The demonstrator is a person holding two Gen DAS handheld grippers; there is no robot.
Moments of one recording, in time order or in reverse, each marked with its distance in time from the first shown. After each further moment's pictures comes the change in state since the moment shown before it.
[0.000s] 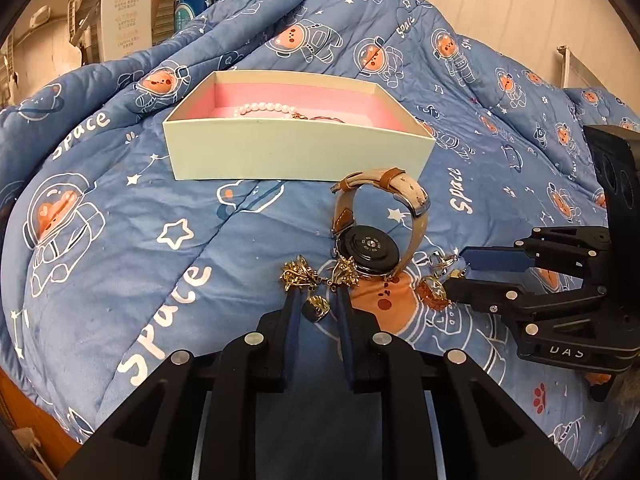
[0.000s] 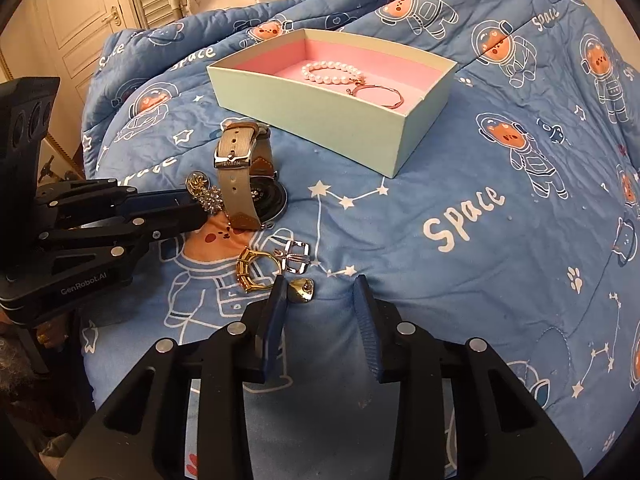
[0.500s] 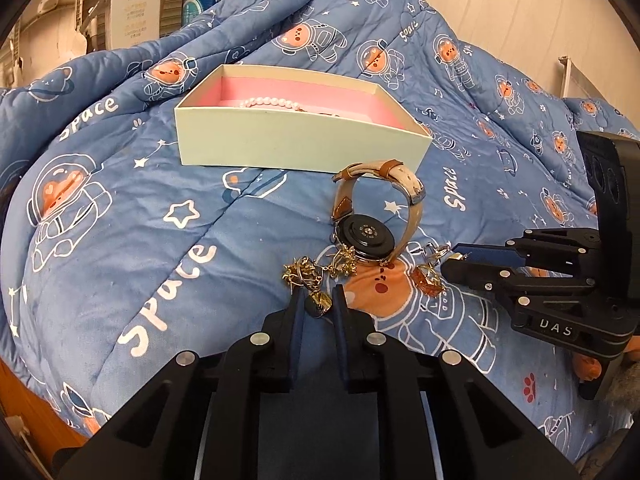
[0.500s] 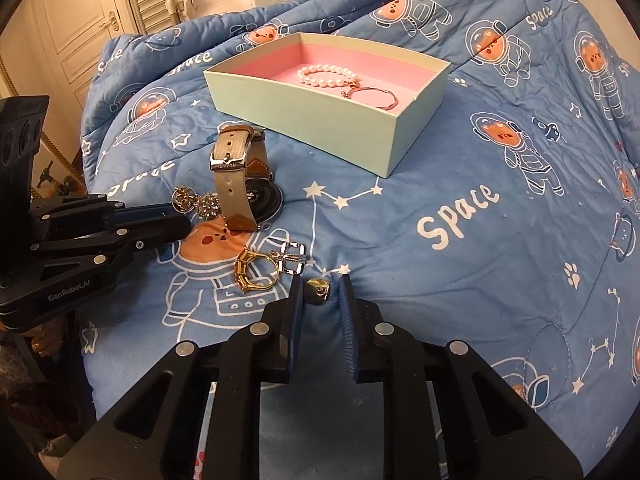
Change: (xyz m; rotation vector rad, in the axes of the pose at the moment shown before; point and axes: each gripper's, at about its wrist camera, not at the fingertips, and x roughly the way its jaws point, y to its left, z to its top) left arm -0.009 0.004 -0.009 -0.045 -0.003 -0.021; right arm -0.003 -0.002 -0.003 0.012 -0.014 -0.006
